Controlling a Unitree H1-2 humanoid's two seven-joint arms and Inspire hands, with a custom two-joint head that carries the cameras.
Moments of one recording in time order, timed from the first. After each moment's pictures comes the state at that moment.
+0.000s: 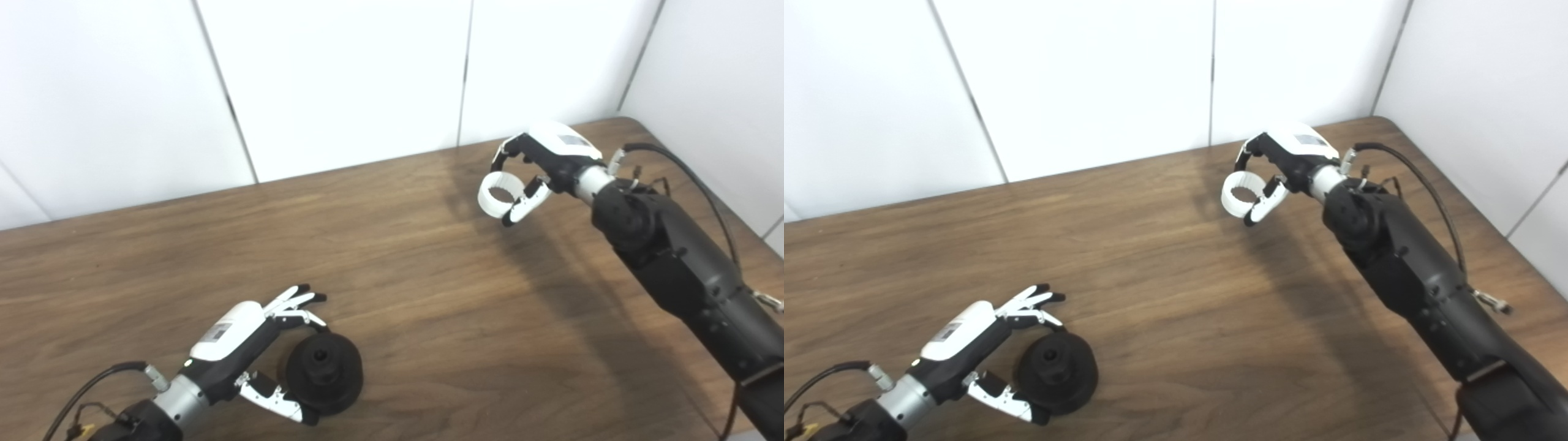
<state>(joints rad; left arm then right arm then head) -0.17 0.42 -0.35 -0.06 0.44 -0.24 -0.40 -0.38 -0.65 0.17 -0.04 -0.59 0.24 0.28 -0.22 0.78</state>
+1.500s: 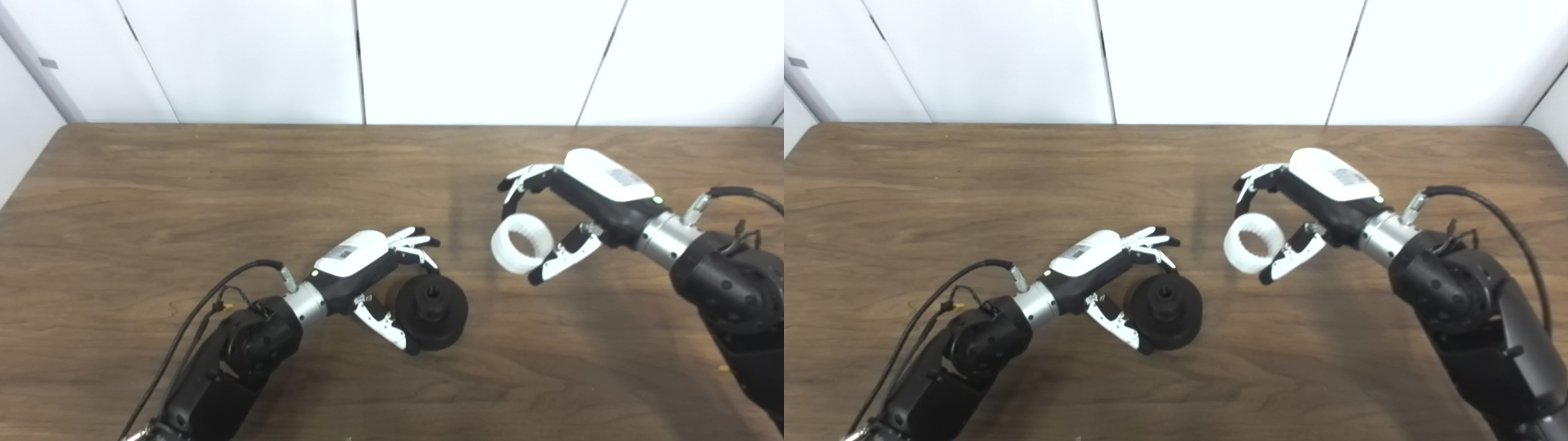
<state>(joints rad) -0.21 0.31 -0.41 -0.03 0.54 -0.16 -0.38 -0.27 -0.55 0.22 -0.42 -0.50 0.15 0.51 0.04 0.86</state>
